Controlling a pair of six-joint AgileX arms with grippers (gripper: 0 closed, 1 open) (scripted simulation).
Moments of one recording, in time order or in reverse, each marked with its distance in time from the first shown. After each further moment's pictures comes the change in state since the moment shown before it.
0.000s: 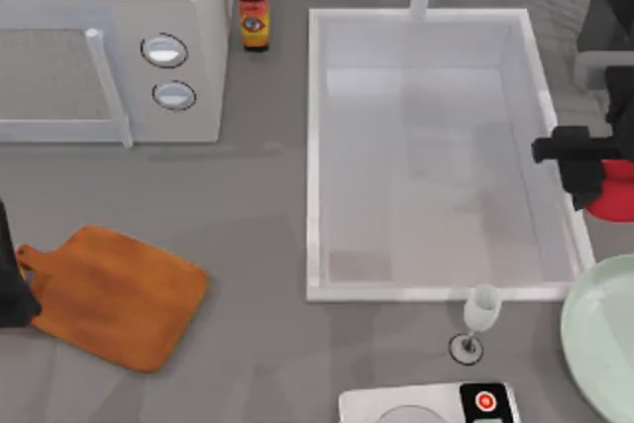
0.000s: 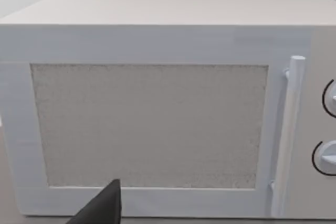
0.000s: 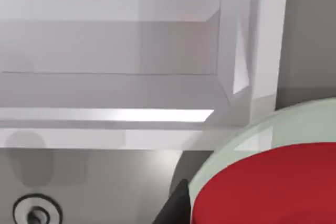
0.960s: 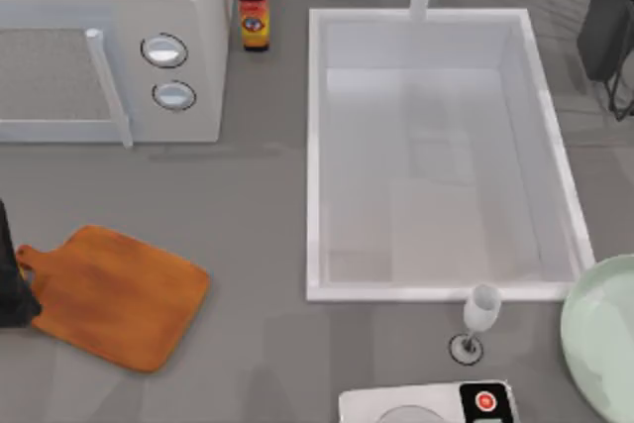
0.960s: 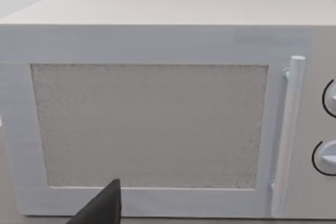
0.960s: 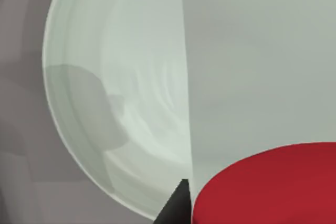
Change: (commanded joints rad) left arm 0.000 0.000 0.000 0.000 0.000 0.000; right arm -0.152 -0.305 -0.264 -0.128 -0.009 -0.153
